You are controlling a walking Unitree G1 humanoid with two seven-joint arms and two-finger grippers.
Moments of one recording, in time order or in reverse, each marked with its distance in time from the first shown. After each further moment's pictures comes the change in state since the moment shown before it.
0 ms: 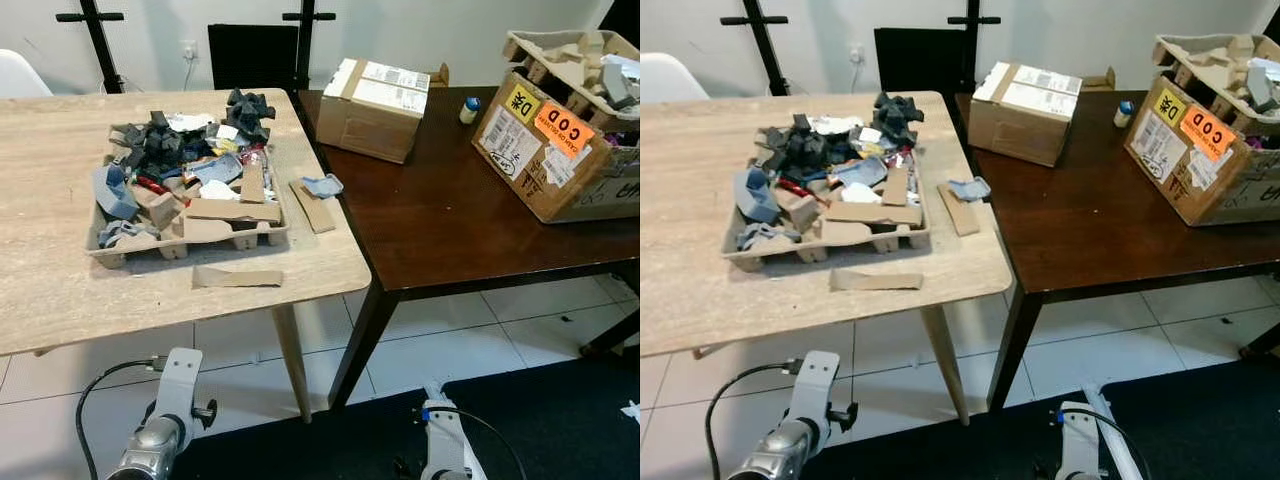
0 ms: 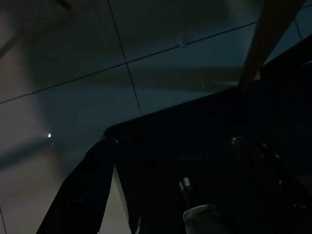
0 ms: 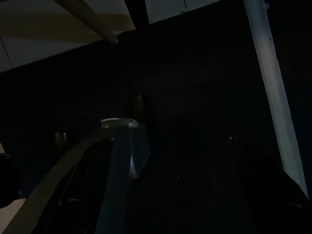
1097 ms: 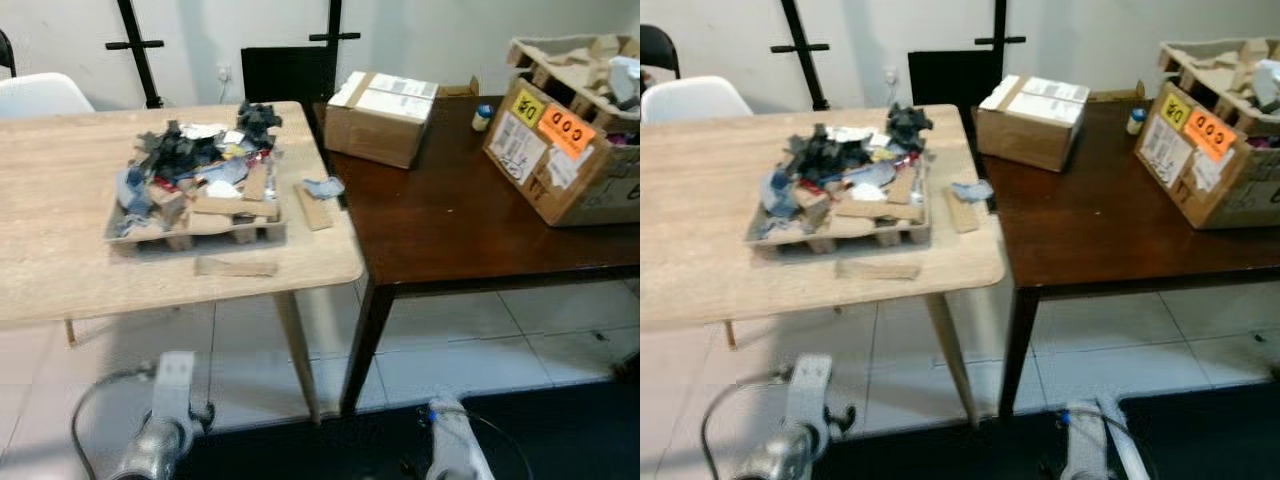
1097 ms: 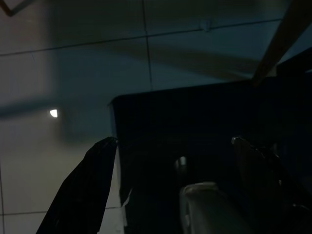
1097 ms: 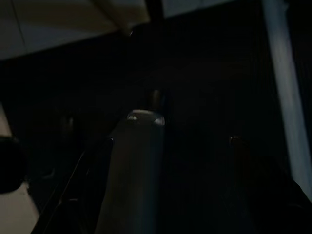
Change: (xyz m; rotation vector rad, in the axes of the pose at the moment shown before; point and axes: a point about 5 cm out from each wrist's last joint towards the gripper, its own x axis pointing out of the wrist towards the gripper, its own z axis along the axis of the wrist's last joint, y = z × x) left arm -0.002 0.006 -0.010 -0.115 0.047 0.050; right arm -0.001 0.002 -0.006 -0.002 0.004 0.013
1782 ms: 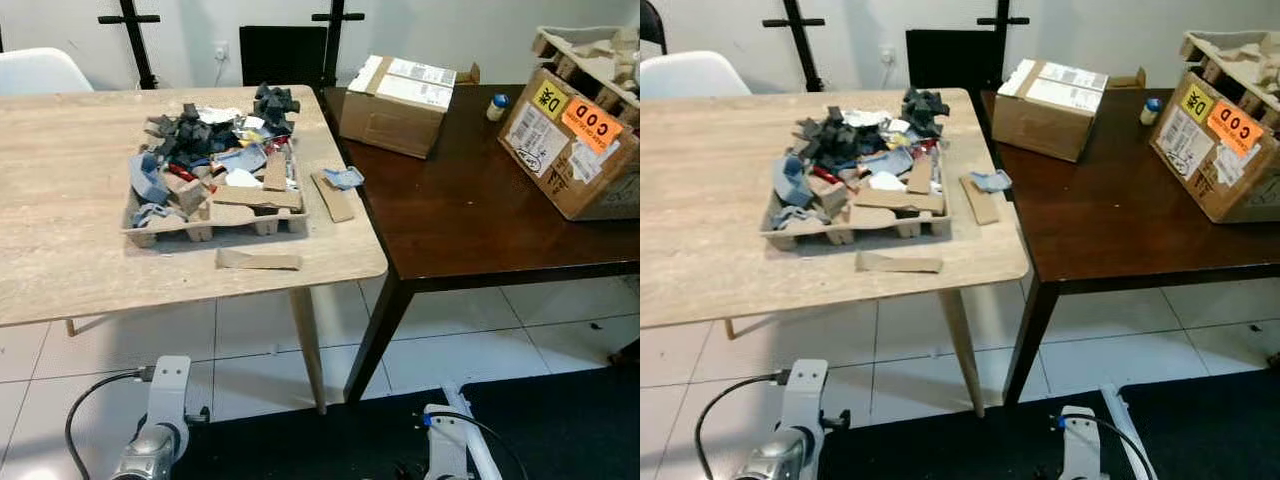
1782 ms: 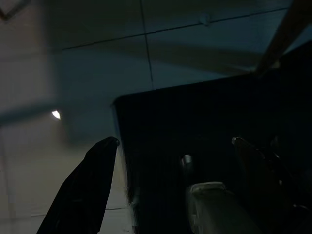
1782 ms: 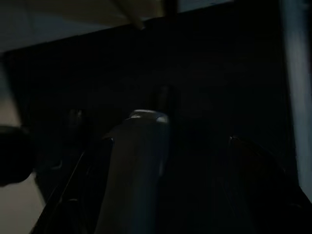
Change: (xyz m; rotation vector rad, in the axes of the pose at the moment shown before) left arm 0.001 -0.005 0.003 0.087 -0.009 -0.036; right arm 0.000 0.004 0.002 -0.056 0.001 0.096
